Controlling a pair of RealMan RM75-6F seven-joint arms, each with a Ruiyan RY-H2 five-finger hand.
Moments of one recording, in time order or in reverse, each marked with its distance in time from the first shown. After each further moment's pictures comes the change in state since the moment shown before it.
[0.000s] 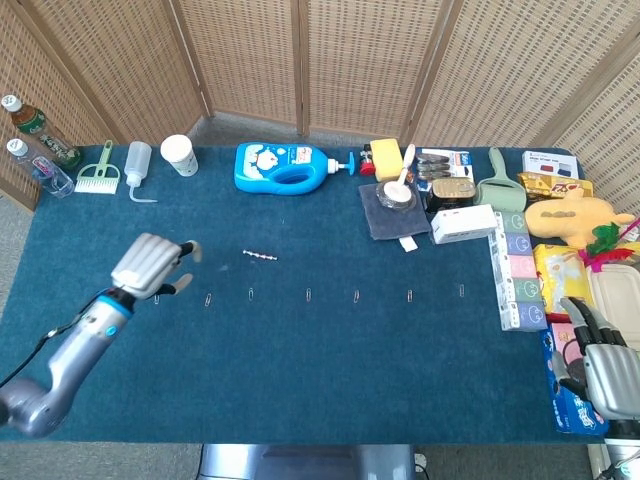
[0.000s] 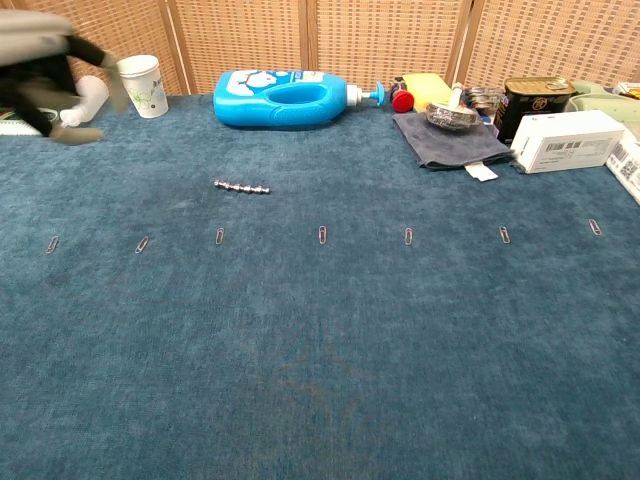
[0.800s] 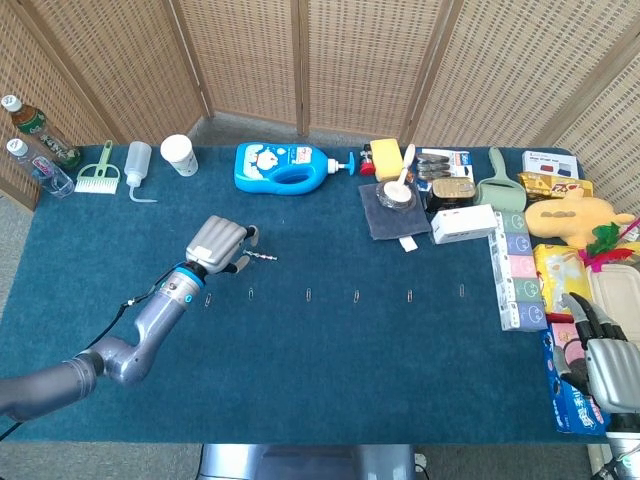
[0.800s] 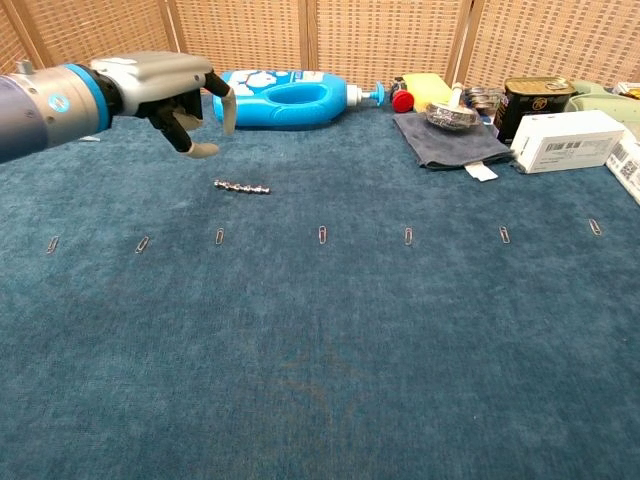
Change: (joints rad) left arm -0.246 -0.314 -0.032 0.310 -0.206 -0.128 0.137; right arm 0.015 -0.004 0.011 0.037 0.015 -0.023 0.041
